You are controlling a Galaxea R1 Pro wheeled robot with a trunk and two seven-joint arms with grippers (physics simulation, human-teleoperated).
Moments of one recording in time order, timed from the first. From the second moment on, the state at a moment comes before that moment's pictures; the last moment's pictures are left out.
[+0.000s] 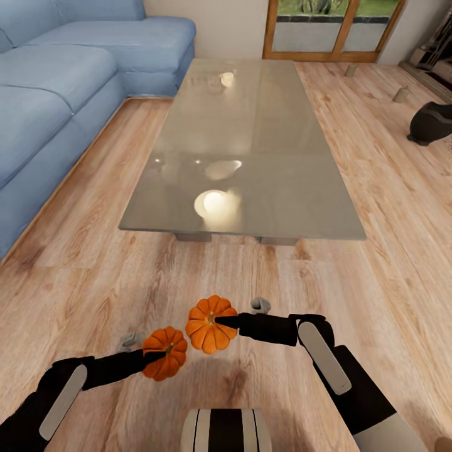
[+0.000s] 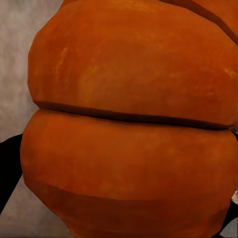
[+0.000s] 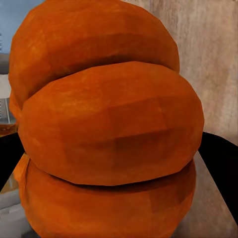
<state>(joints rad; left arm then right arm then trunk) -0.33 0.27 -0.02 -1.18 0.55 0.85 -0.47 -0.52 -0.07 0.33 -1.37 -0.93 0.94 0.19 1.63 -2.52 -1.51</state>
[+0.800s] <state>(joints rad) -0.33 0.38 0.12 -1.24 0.54 0.99 -0.46 -0.52 -0.07 0.33 -1.27 -0.94 0.94 0.19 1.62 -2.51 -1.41</state>
